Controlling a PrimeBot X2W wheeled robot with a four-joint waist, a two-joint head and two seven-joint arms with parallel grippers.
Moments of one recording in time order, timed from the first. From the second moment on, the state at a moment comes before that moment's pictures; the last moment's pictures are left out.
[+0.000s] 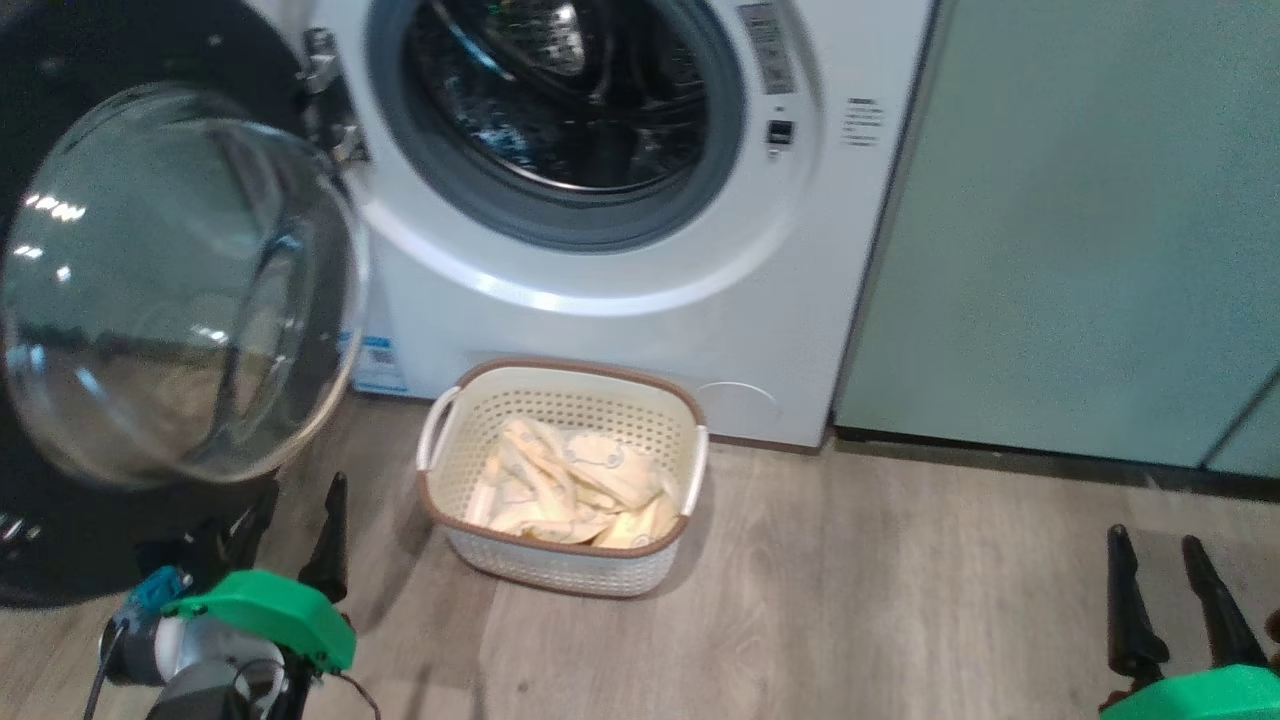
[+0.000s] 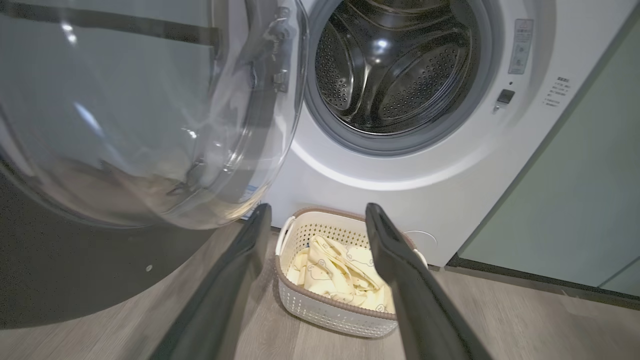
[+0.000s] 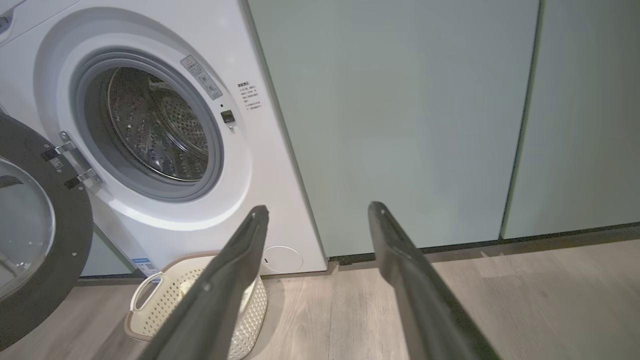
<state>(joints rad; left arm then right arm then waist) -0.13 0.15 0.09 0.50 -0.31 -0.13 -0.25 0.06 -0.13 0.02 0.24 0.39 0.13 -0.25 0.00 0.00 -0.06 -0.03</state>
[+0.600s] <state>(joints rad) -0.15 0.16 0.13 0.50 -0.32 -0.13 -0.25 0.05 -0.11 0.02 0.24 0.39 0.13 -0.25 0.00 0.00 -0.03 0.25</state>
